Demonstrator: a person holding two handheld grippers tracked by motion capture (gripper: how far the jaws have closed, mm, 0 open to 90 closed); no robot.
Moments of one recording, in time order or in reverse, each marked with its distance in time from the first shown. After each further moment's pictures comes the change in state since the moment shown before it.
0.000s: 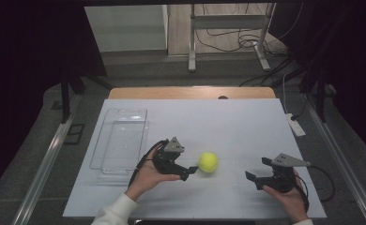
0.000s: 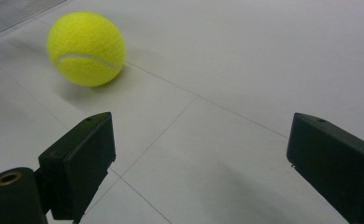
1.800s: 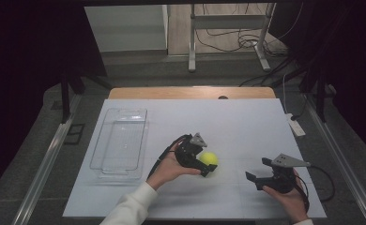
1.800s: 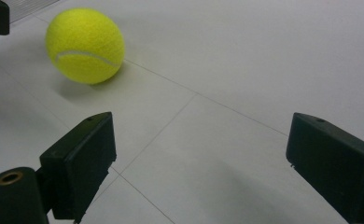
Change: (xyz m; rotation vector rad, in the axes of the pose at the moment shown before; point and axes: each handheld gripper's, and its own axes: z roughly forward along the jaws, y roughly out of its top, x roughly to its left) left arm -0.008 0.042 0.053 0.092 -0.078 0.021; right arm 0.000 -0.001 0.000 0.004 -0.003 -0.002
